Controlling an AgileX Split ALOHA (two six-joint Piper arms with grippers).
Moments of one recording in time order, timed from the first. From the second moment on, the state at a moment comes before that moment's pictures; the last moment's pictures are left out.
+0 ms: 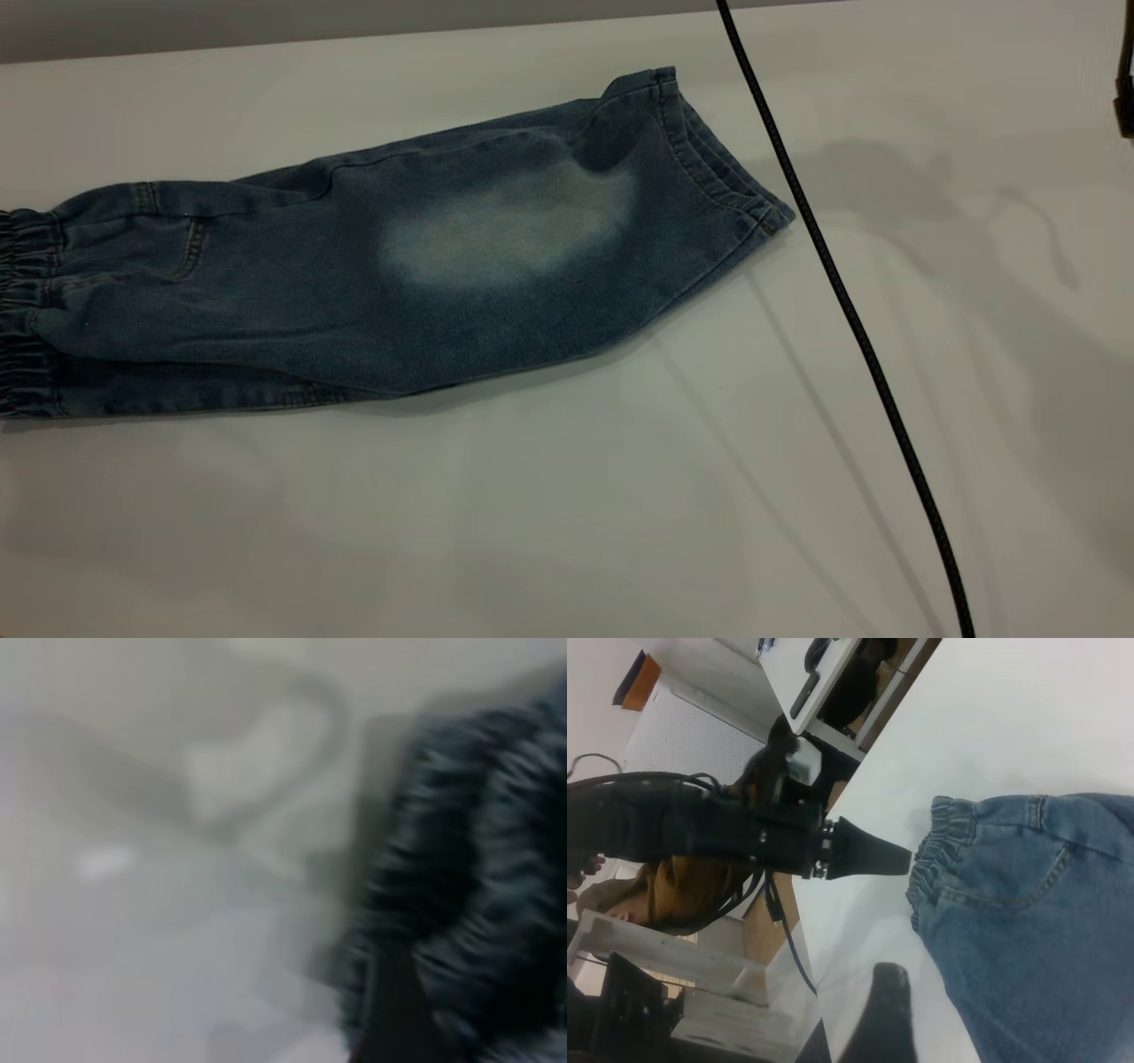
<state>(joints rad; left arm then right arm) 0.53 1.88 -0.71 -1.16 0.44 1.06 0.28 2.37 -1.81 1.45 1.22 -1.08</state>
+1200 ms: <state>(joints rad) 0.52 2.08 -0.71 -1.50 0.56 1.42 0.28 2.37 -1.81 1.44 1.22 -1.08</state>
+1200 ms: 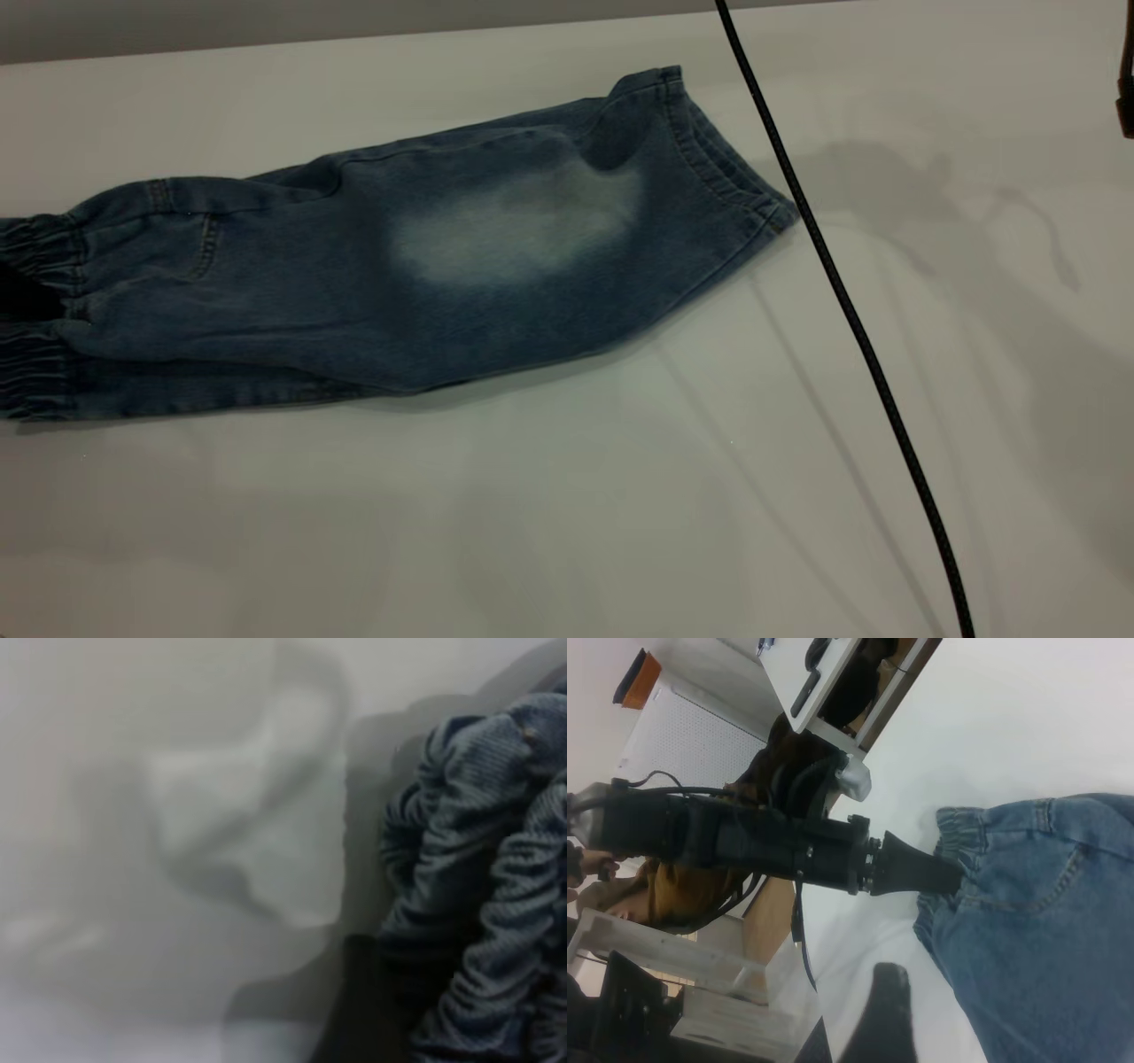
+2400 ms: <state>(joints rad) 0.47 1.72 -0.71 -1.46 0.80 1.30 0.66 2.49 -1.81 1.13 0.54 -0.86</state>
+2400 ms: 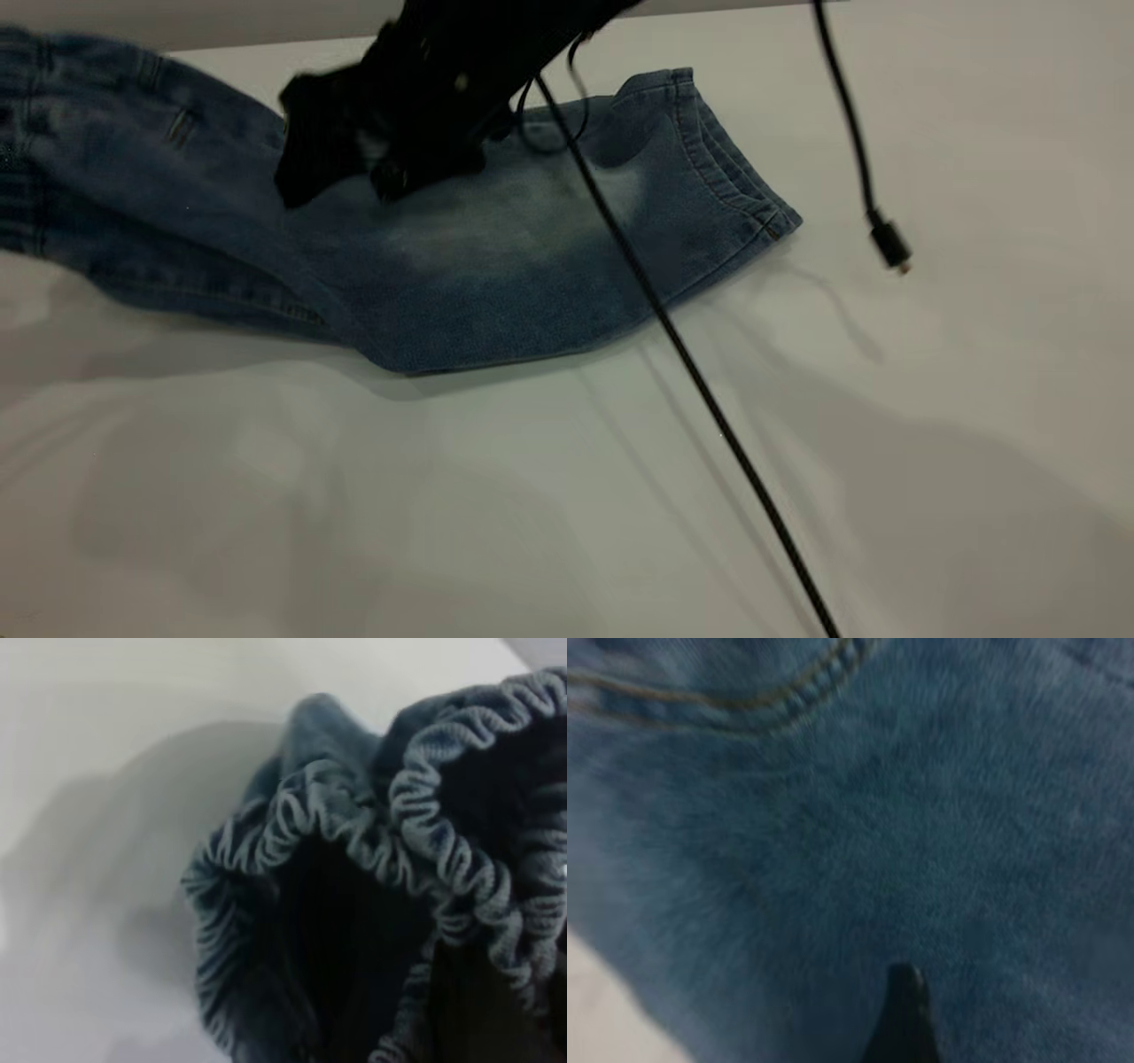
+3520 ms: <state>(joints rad) 0.22 1.53 -0.72 -1.47 0.82 1.30 0.55 2.55 -1.91 0.56 0.81 -0.52</state>
